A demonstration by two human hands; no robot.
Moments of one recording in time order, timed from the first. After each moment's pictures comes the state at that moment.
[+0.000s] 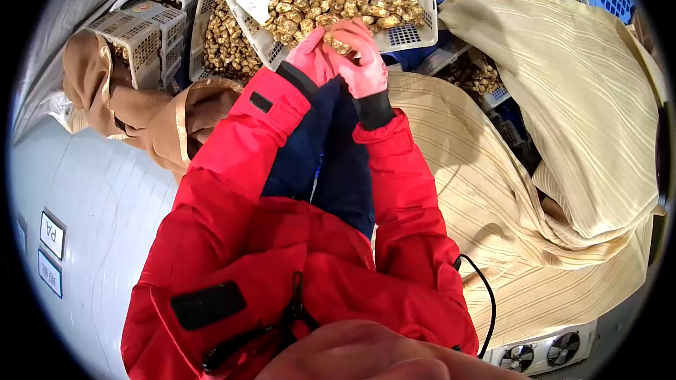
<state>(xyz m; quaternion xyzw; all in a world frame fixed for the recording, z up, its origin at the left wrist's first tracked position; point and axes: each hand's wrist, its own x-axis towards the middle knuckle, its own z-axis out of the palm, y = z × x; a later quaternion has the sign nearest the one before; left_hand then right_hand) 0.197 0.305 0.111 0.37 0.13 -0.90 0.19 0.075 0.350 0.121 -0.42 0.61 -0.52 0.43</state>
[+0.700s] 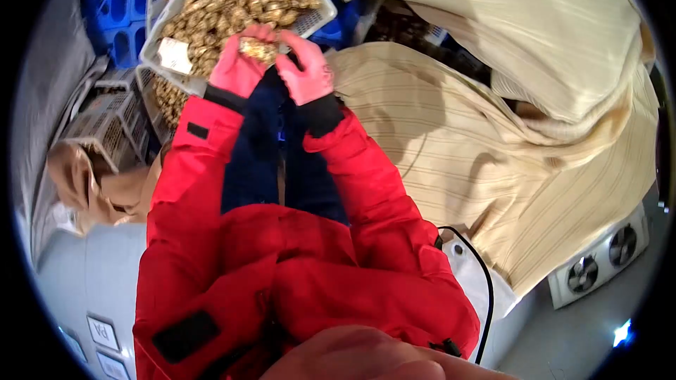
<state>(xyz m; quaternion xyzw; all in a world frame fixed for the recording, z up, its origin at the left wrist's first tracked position) 0.128 0.296 0.159 0.34 0.06 -0.92 0.20 0.026 0.389 0.192 -0.25 0.77 -0.46 0.37</state>
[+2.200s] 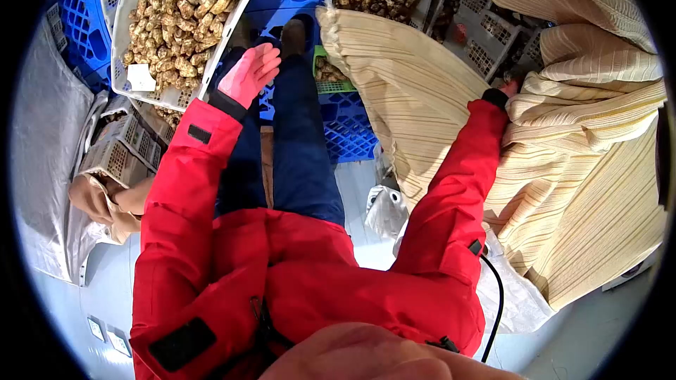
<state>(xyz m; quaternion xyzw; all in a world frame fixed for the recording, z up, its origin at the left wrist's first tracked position) 0.087 0.455 0.123 0.44 -0.10 -0.88 -0.14 -0.269 1.002 0.084 0.18 0.80 -0.57 -0.09</state>
